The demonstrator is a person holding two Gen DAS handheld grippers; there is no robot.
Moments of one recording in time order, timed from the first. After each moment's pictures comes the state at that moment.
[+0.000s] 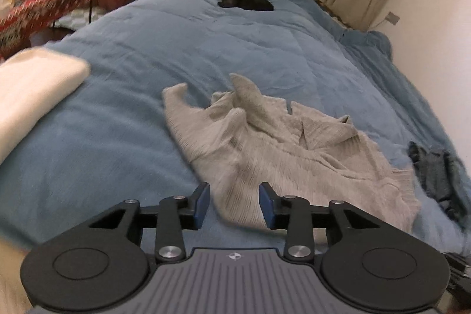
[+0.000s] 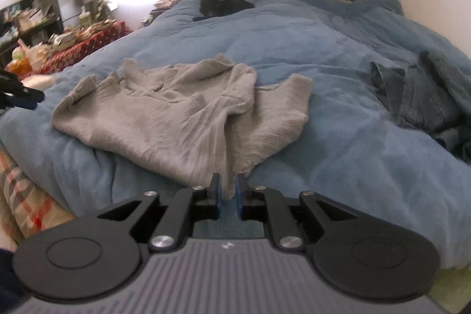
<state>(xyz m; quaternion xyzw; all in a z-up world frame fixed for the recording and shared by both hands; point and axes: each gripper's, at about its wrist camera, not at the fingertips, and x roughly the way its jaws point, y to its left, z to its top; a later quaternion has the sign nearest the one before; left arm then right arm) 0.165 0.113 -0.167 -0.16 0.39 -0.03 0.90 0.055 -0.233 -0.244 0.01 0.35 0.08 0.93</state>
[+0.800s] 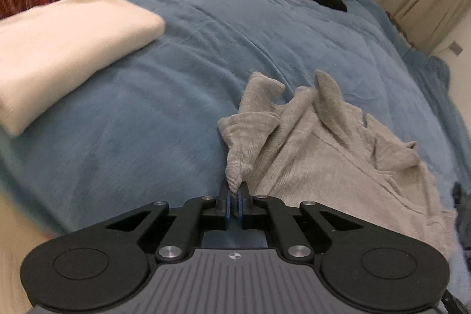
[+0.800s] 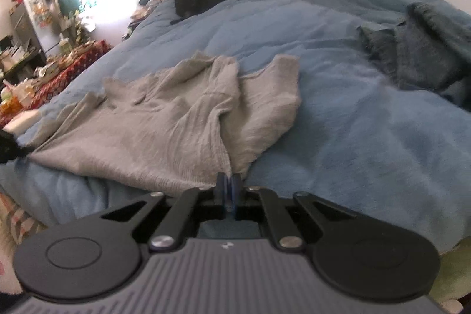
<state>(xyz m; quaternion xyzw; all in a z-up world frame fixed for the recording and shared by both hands) 0.157 0.174 -0.199 -0.25 0.43 0.08 0.86 0.078 -0.241 -0.256 0.09 0.36 0.04 0.93</state>
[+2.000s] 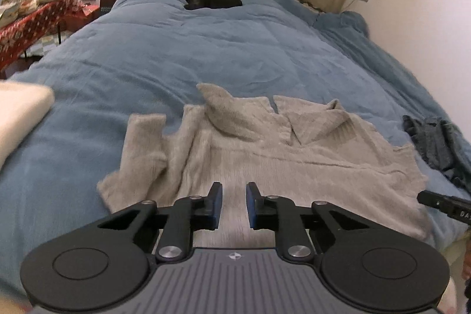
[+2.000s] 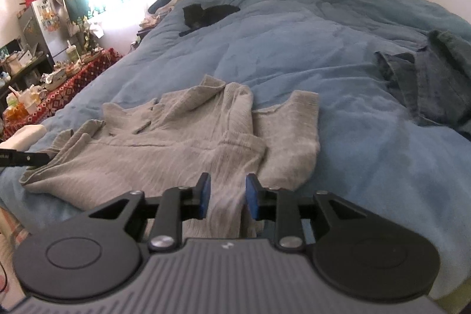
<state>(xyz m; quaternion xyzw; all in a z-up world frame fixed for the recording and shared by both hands) 0.184 0.110 -0.180 -0.11 0.38 -0.09 0.91 0.134 -0.236 -0.245 0.08 0.35 0.07 0.93</state>
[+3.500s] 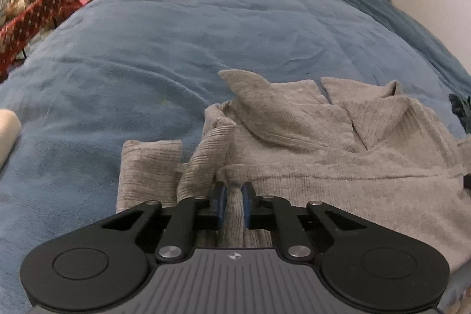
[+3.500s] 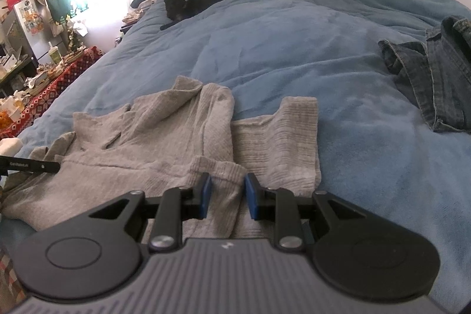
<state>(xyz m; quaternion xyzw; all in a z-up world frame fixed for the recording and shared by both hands) 0.267 0.114 -0.225 -0.05 0.44 -0.07 0.90 0.189 -0.241 -0.268 0.10 0.37 0.04 0.92</state>
